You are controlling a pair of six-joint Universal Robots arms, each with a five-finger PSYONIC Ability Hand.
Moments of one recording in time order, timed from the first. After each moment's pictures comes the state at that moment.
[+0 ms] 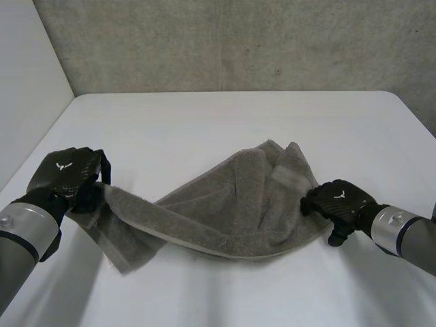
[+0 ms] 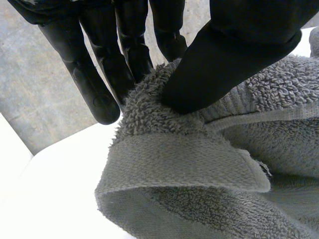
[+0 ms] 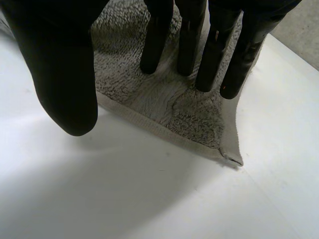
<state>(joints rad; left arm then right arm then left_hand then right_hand) 4.52 -1.50 -2.01 3.31 -1.42 3.31 1.65 -1.11 1.74 0.00 1.00 2.42 1.20 1.22 1.21 1.22 1.04 0.59 0.50 0.50 0.50 0.33</state>
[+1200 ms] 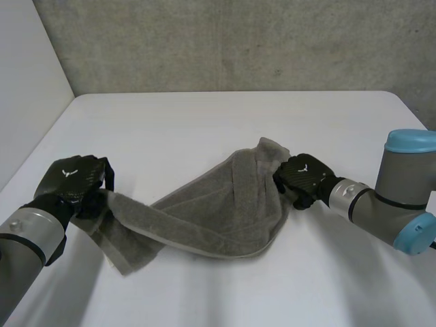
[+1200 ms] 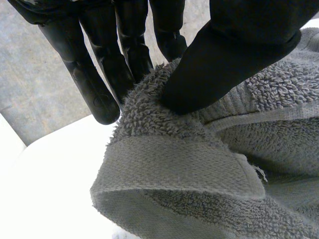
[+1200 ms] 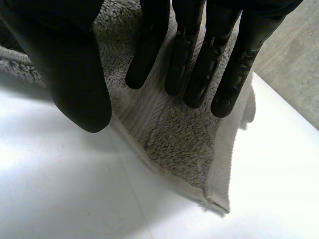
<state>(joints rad) 4.52 -1.55 -2.03 3.34 -1.42 3.31 1.81 -0.84 1.36 -0.07 1.01 2.51 1.20 1.22 1.21 1.22 1.04 0.89 0.78 0.78 0.78 0.58</state>
